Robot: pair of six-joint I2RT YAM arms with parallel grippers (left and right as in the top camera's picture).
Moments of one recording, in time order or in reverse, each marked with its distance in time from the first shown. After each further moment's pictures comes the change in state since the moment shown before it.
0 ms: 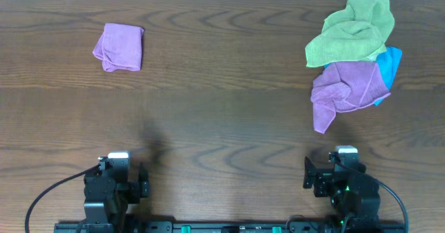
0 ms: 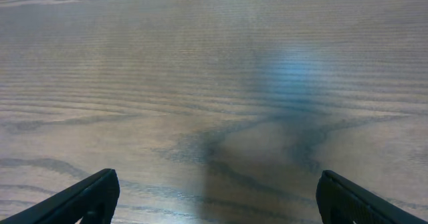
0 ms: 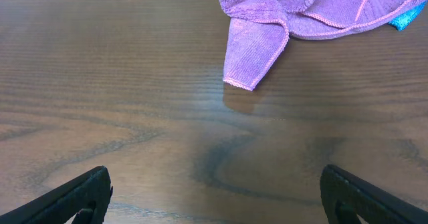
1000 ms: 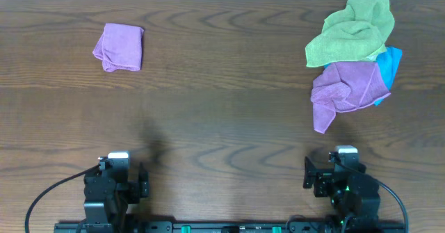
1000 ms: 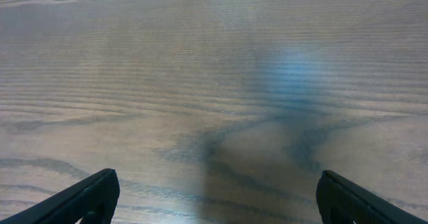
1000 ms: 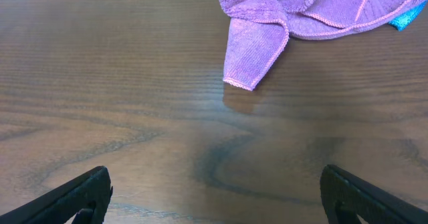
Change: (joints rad) left arm 0.000 0.000 0.000 0.000 0.000 0.000; right arm 0.000 0.000 0.000 0.000 0.000 0.000
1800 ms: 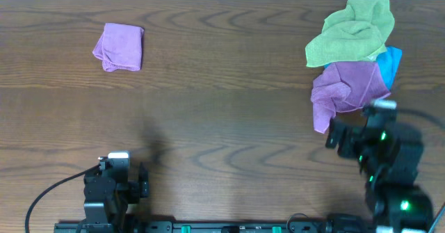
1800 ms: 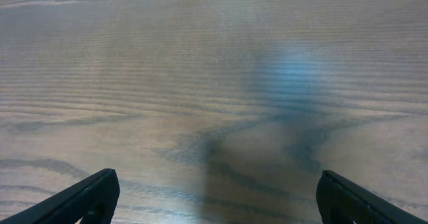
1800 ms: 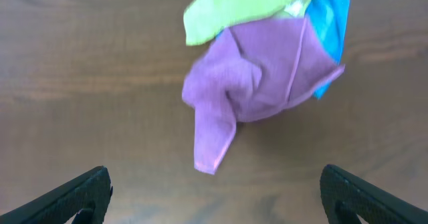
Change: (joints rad) left arm 0.000 -0.001 0.001 -0.001 0.000 0.005; right arm -0.138 0.695 0.576 0.062 -0.001 0.020
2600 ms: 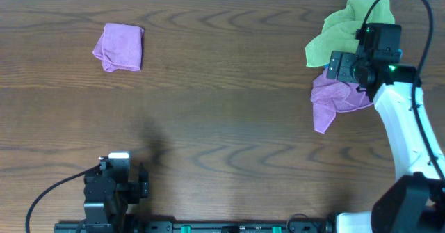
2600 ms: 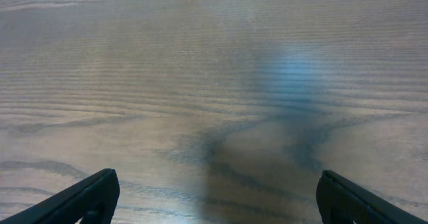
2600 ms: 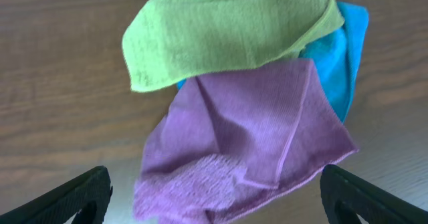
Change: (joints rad) left arm 0.000 0.000 0.000 0.000 0.000 0.010; right arm -0.006 0.882 0.491 0.126 0.139 0.011
